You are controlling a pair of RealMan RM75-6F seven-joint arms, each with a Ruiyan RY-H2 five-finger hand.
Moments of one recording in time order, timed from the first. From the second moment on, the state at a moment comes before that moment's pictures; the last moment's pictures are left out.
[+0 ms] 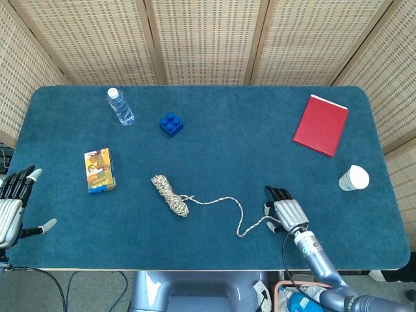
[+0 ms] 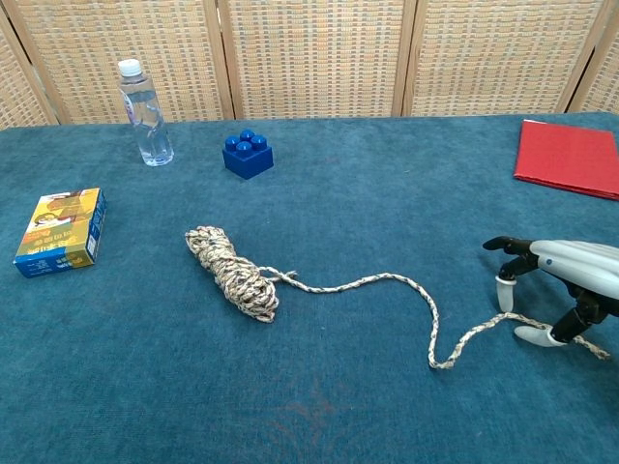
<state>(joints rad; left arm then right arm) -0.13 -1.01 -0.06 -1.81 1.48 1.46 0.01 0.46 -1.55 0.08 -1.40 -1.26 0.96 -0.17</state>
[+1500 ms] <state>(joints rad) -0.30 -1.05 -0.10 -1.66 1.60 1.34 -0.02 0.35 -1.43 0.03 -1.45 -1.47 1.24 0.02</state>
